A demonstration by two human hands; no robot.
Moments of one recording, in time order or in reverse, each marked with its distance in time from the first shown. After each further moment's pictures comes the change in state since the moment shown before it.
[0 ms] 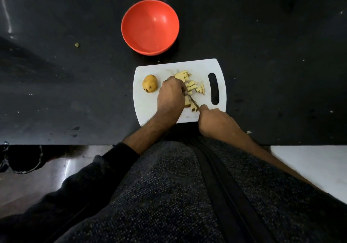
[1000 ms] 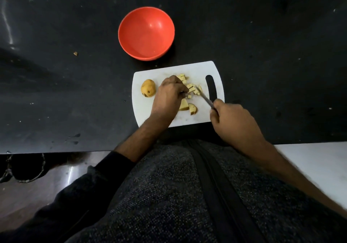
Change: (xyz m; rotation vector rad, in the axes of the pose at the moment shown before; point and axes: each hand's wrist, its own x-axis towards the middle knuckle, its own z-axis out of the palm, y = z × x) left_hand -0.001 -0.011 -0.012 -0.005 0.017 0.375; right_hand -0.025 0.030 -0.015 0.022 0.403 -0.095
